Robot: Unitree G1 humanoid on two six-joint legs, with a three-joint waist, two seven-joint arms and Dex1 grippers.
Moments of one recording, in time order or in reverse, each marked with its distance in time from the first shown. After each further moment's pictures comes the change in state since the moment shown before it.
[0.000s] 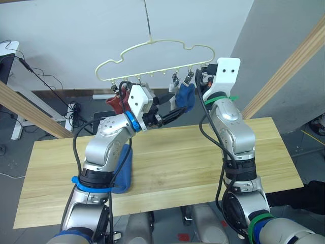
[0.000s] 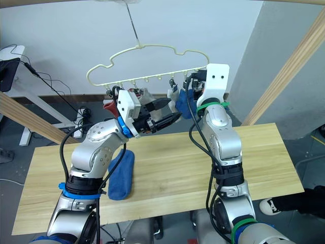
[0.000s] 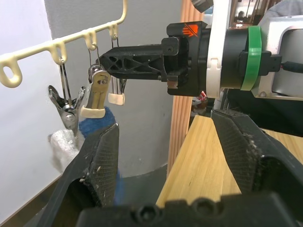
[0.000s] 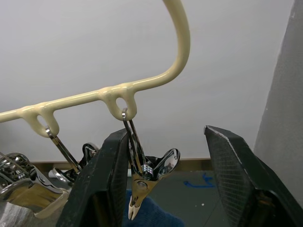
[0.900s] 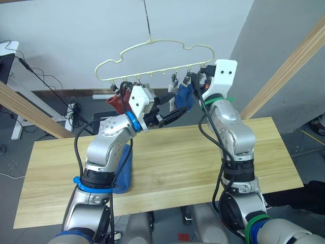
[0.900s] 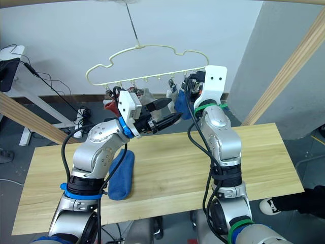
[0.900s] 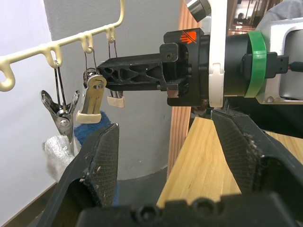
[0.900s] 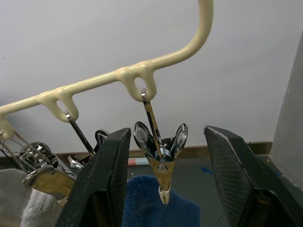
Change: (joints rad) left arm 0.004 -0.007 -0.002 0.002 0.010 -0.015 0.000; right arm -0.005 0.041 -0.027 -0.020 0.038 0.054 0.041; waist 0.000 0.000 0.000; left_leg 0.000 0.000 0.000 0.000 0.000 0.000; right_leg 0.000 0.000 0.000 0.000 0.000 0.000
